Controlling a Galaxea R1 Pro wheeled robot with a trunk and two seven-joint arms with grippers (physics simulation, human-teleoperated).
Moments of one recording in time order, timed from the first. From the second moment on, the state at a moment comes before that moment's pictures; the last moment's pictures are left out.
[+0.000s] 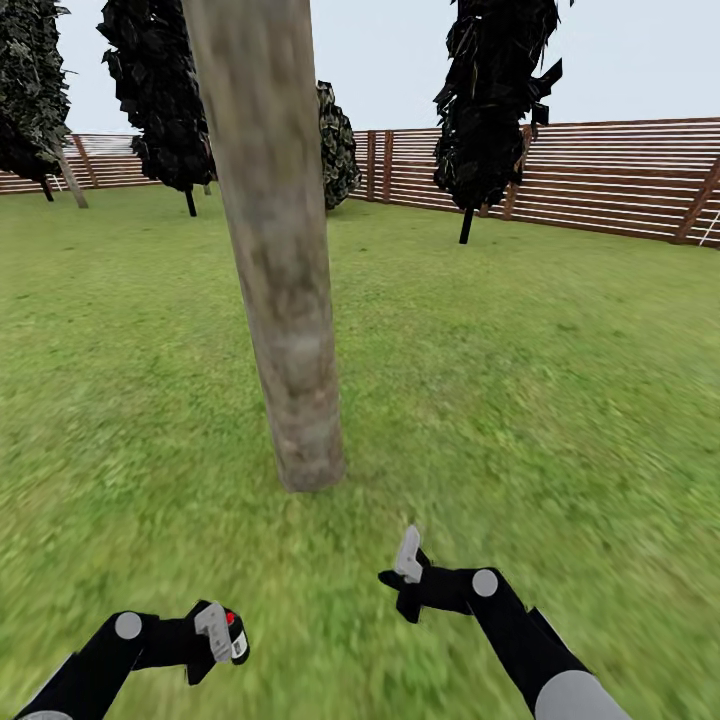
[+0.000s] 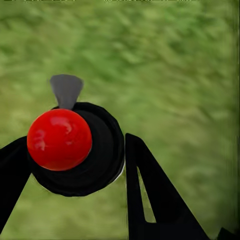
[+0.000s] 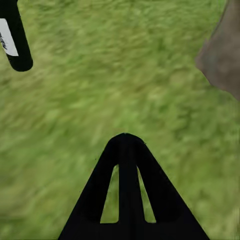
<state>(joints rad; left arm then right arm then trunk) -0.46 0.19 0.16 -0.63 -0.73 -0.18 -0.95 -0.52 0.03 0.14 -0.76 0.53 -0.16 0.81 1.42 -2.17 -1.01</state>
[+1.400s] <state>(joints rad) -0.56 -0.03 0.08 -0.64 -0.91 -0.16 -1.04 -0.54 0.10 0.28 -0.76 0.53 -0.16 0.86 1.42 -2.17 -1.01</state>
